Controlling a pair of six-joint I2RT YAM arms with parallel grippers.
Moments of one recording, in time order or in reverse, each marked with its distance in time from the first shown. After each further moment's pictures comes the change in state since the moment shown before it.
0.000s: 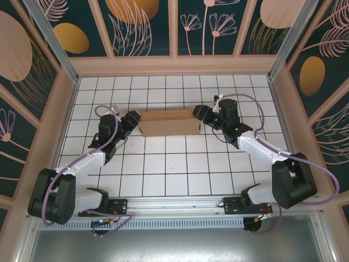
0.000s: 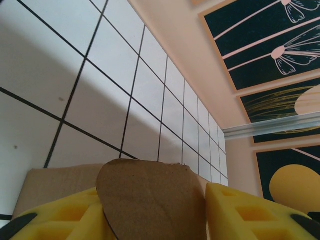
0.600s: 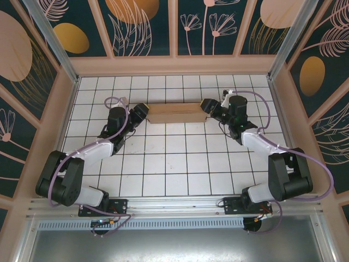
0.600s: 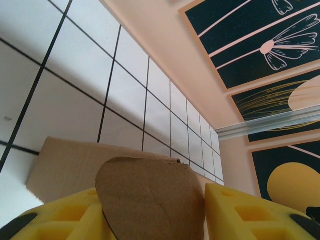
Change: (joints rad) left arm -0.072 0.175 0.135 0.083 -0.054 0.017; right arm -0.134 0.060 -0.014 0.161 -0.097 -0.025
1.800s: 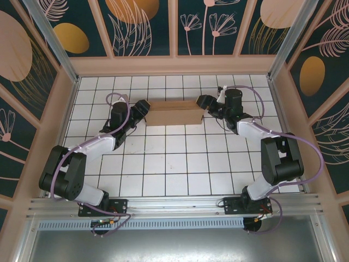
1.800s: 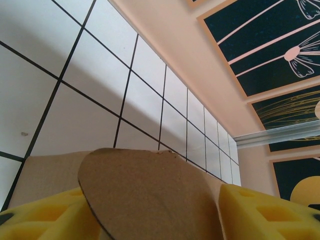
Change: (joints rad) left arm 0.007 0.054 0.088 -0.107 -0.051 0.029; right arm -0.017 0.172 0.147 -0.082 -0.088 -0.001
